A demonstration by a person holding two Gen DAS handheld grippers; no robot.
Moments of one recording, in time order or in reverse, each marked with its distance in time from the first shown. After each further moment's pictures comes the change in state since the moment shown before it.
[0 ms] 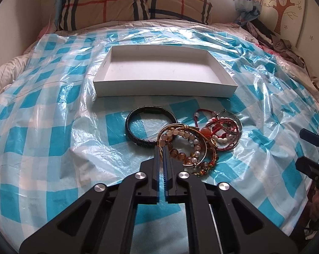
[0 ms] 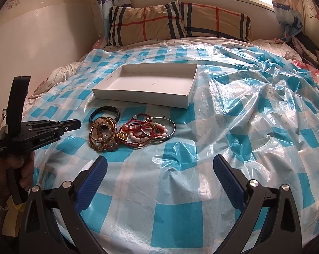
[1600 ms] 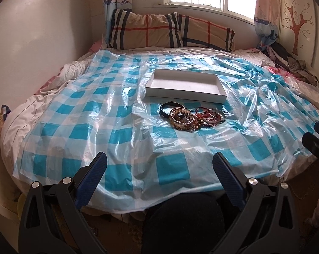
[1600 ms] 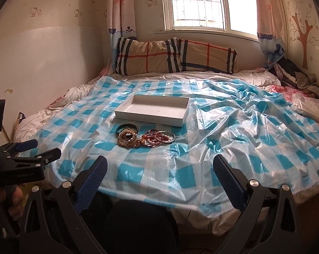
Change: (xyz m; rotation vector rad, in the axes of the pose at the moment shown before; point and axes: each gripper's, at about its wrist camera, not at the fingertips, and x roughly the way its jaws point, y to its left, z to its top) left arm -0.197 -0.048 -0.098 -0.100 -0.165 0.250; right arm -0.152 0.046 -0.031 -0.034 -0.195 -0.070
